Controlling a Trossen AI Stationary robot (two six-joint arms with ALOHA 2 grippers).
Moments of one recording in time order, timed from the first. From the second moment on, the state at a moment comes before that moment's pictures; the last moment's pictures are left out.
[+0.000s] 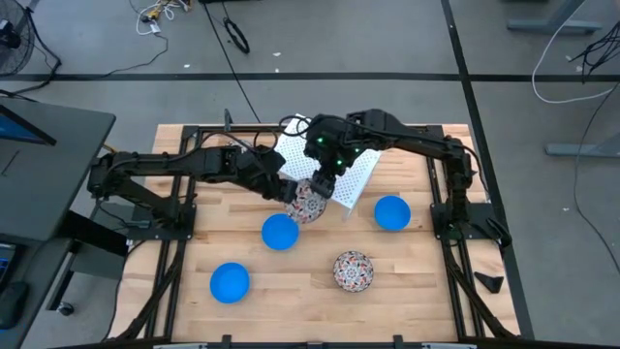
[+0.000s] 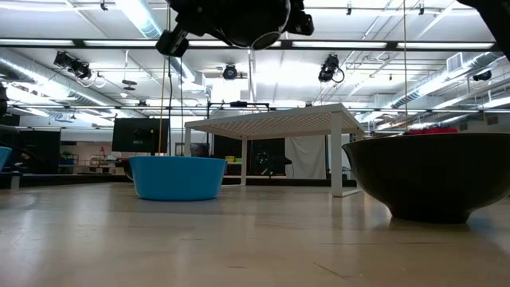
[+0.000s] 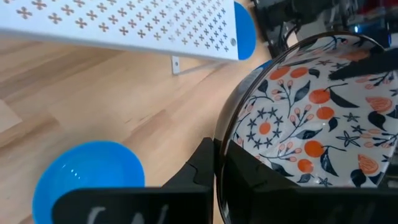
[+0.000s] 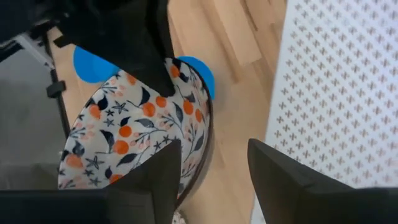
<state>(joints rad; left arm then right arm) 0.05 1.39 1.27 -0.60 0.09 -1.05 -0.15 1.95 2.24 -1.38 -0.20 0.29</state>
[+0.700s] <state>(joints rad) 0.13 1.39 1.27 -0.61 0.15 -1.01 -0.22 1.68 2.24 -1.37 -0.07 0.28</state>
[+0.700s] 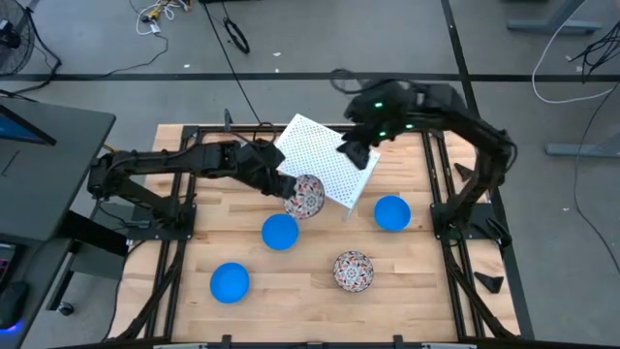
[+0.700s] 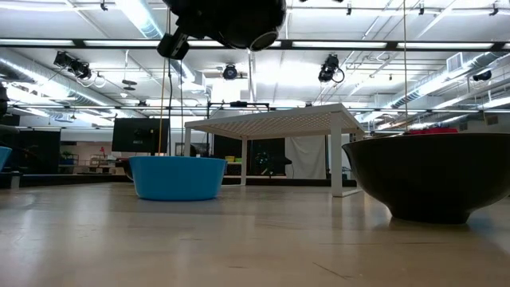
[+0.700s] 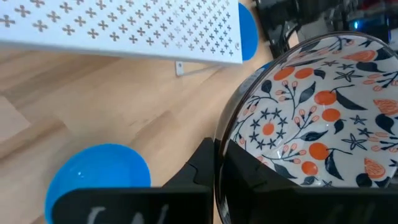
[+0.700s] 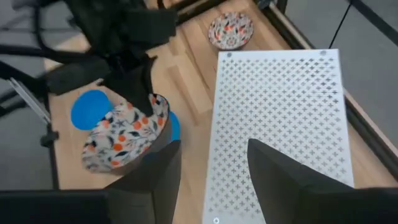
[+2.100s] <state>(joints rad) 0.49 1.66 1.68 -1.24 0.19 -0.46 -0.21 1.58 2.24 -1.37 -0.13 0.31</state>
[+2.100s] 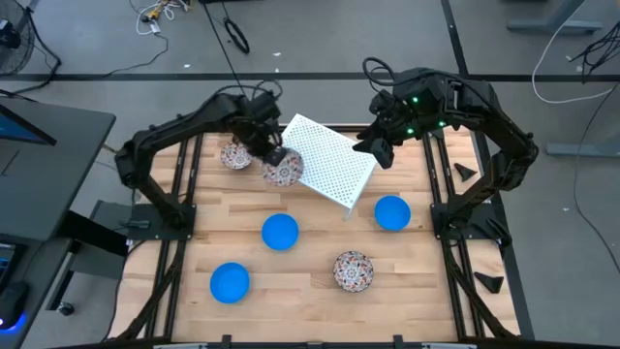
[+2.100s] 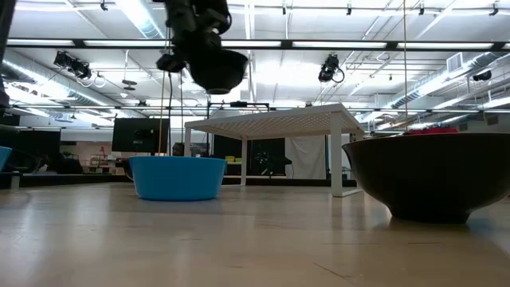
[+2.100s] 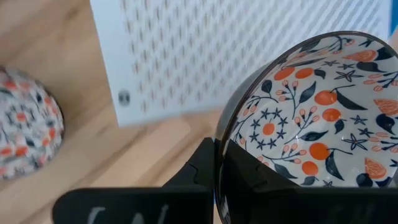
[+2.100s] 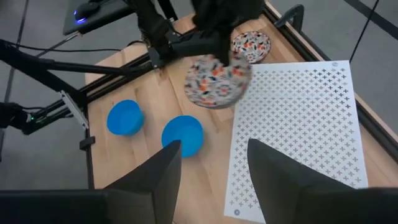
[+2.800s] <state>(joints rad) 0.62 1.99 2.14 -1.35 0.19 -0.39 -0.21 1.54 2.24 -1.37 -0.15 0.20</state>
